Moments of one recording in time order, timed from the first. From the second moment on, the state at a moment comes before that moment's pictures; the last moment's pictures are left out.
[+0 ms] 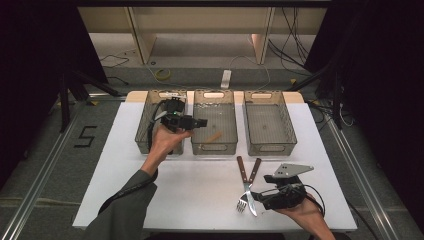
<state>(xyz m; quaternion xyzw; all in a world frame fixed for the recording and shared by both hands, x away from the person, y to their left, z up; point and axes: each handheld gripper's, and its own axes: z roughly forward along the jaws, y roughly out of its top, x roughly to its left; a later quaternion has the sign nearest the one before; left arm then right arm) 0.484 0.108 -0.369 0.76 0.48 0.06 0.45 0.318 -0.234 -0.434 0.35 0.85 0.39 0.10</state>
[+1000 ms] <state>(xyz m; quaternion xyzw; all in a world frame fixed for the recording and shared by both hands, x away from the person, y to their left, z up) 0.386 0.141 -0.392 0.77 0.43 0.12 0.47 0.350 -0.219 -0.430 0.35 0.84 0.40 0.10</state>
